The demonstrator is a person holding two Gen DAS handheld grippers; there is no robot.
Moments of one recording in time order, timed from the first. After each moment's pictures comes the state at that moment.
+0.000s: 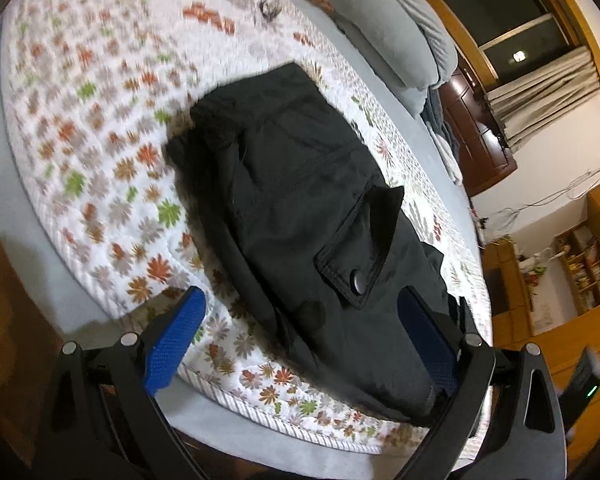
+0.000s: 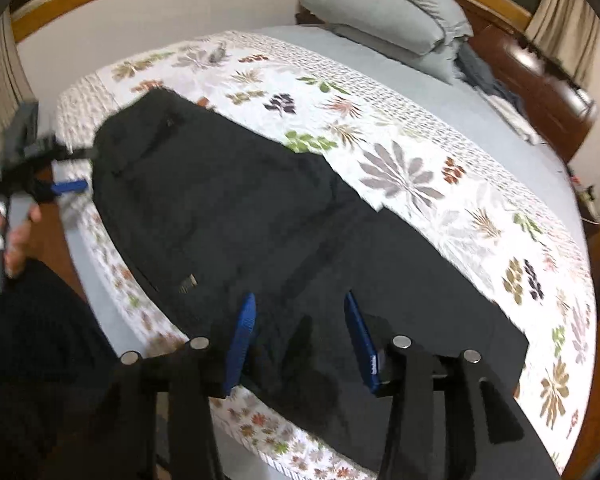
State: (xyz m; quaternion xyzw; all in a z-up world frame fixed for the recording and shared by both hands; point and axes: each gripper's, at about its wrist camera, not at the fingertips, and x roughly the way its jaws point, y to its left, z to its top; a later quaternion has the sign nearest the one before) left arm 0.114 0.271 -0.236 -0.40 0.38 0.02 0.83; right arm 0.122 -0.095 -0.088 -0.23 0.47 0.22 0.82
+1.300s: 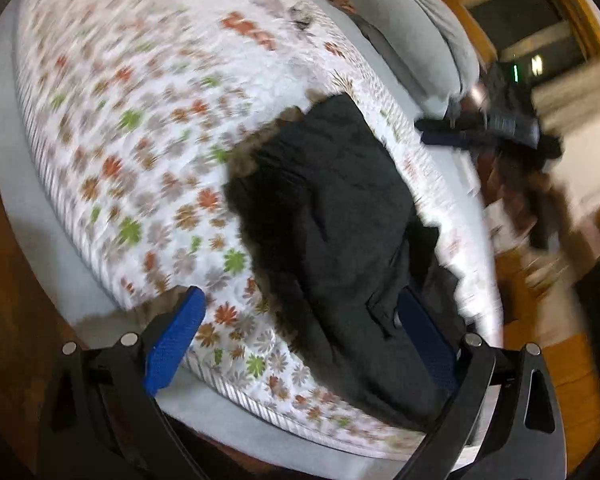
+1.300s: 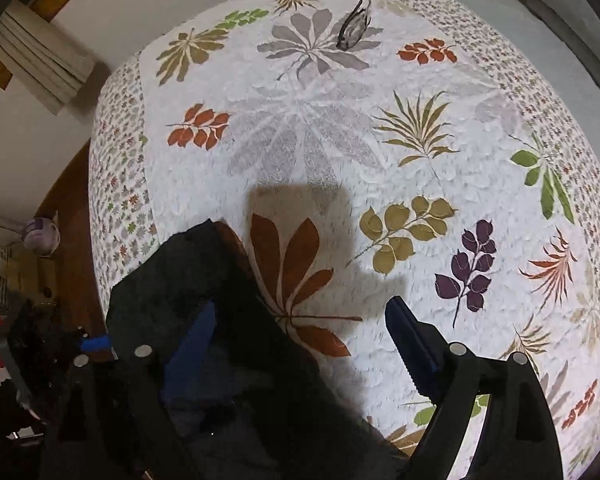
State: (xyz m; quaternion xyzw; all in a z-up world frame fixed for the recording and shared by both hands) left arm 0.110 0.328 -0.242 -0.45 0.39 0.03 0.80; right arm 0.375 0.228 -0.154 -0.27 0.61 0.42 0.62
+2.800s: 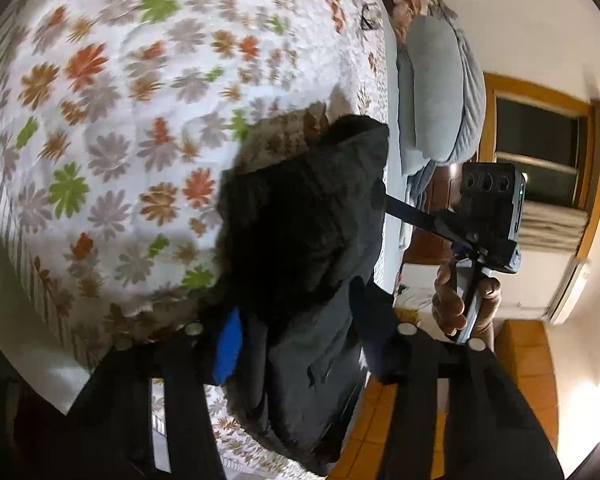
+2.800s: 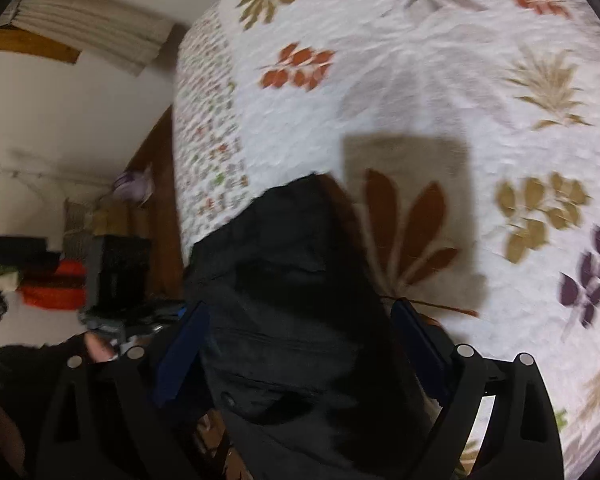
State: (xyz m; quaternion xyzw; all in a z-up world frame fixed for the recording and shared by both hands) left arm 0.142 0.349 -0.291 -0.67 0.33 -0.01 0.67; right arm 0.357 0.251 -0.190 -0.21 0.69 0.54 0.44
